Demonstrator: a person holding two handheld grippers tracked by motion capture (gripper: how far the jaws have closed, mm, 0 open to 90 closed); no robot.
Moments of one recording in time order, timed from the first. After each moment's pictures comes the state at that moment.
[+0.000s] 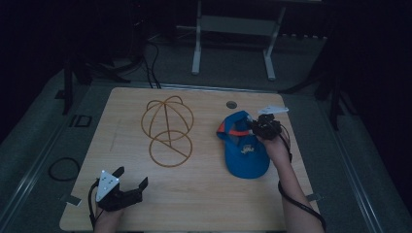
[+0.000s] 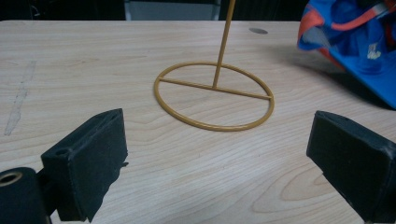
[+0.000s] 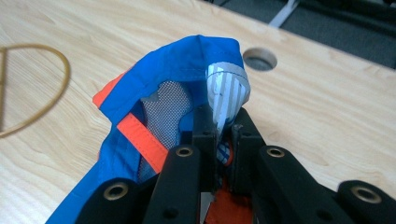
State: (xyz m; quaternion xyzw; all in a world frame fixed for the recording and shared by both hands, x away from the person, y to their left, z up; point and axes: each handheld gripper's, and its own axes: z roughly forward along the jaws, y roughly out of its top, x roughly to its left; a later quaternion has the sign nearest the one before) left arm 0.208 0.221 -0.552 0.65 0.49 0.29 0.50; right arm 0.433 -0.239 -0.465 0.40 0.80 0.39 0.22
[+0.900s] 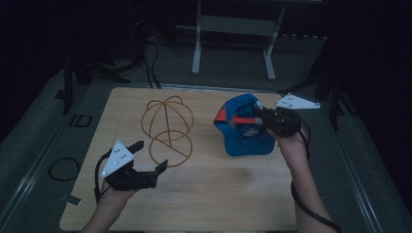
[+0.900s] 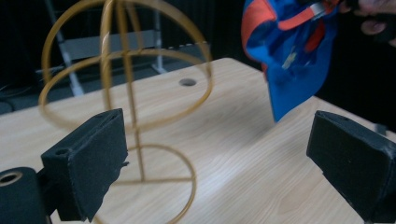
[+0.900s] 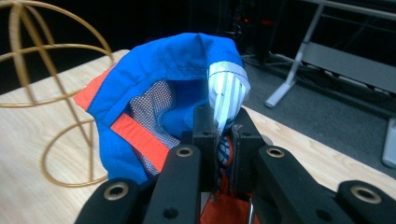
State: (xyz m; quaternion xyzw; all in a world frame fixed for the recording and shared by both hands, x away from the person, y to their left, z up) left arm 0.223 0.171 -0.422 0.71 0.38 0.26 0.54; right arm 0.365 -0.238 -0.363 0.33 0.76 0.49 0.27
